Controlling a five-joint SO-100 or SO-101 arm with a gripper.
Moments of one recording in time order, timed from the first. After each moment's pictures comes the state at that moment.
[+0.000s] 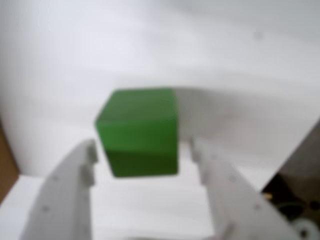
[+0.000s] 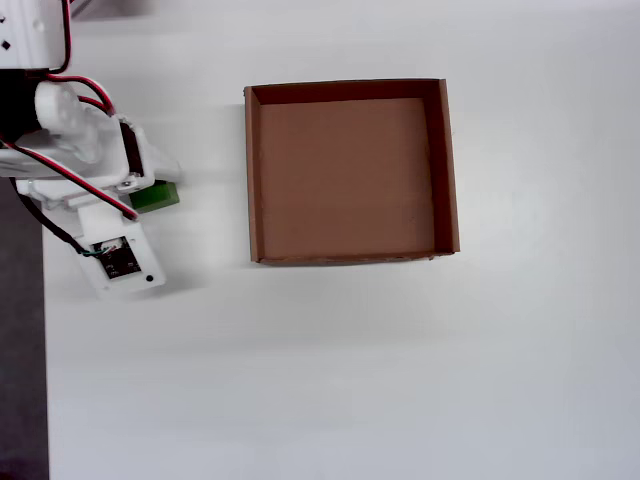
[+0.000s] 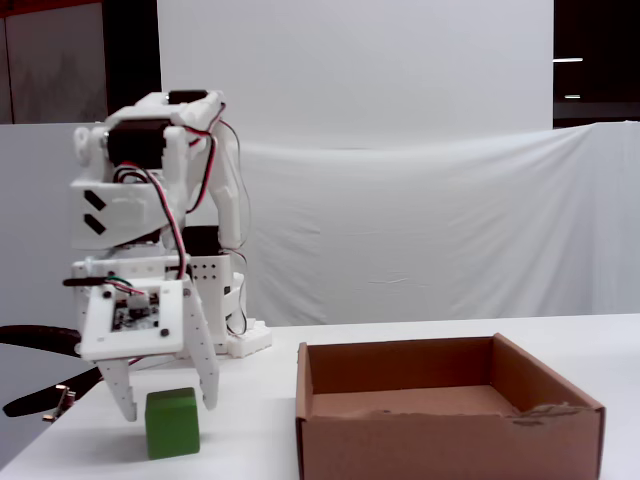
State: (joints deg) arm 4.0 90.6 113.2 49.1 -87.6
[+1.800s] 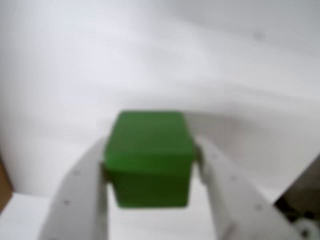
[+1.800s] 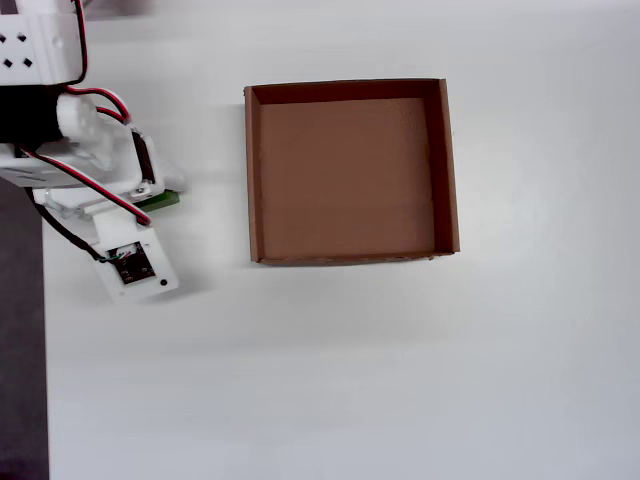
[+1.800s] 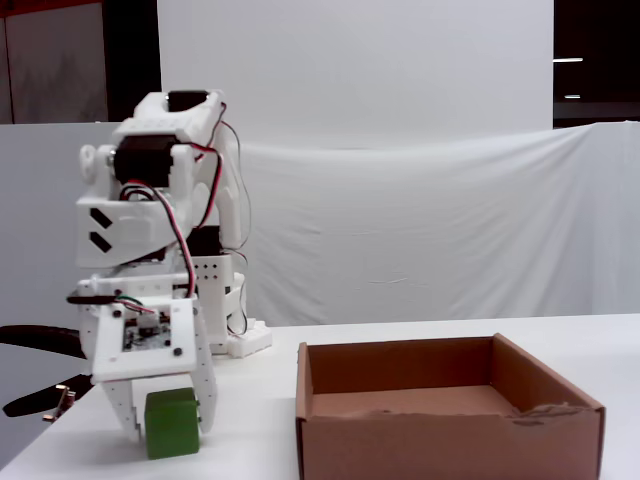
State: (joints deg) arm 2.8 88.2 114.8 42.9 -88.1
